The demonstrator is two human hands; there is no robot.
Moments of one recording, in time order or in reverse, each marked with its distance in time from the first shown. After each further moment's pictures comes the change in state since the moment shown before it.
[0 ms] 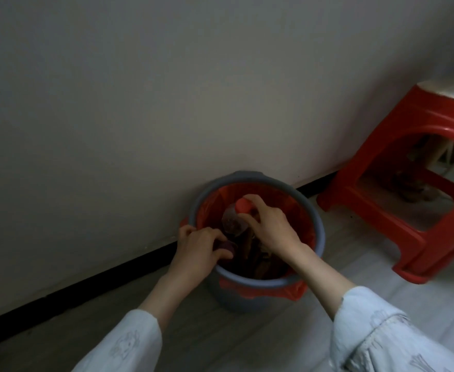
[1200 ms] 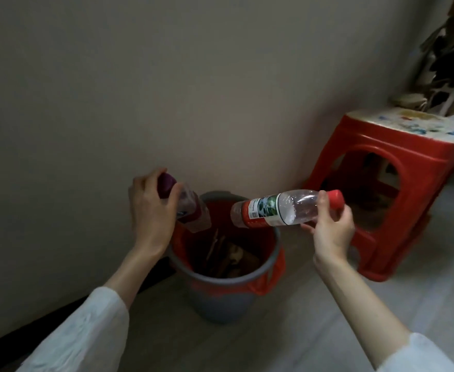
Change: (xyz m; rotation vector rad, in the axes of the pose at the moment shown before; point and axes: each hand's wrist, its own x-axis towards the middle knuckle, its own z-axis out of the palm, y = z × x) left_hand -0.011 0.066 -0.084 -0.277 0.779 0.063; right_hand -0.093 0.016 -0.110 0.939 1.021 0.387
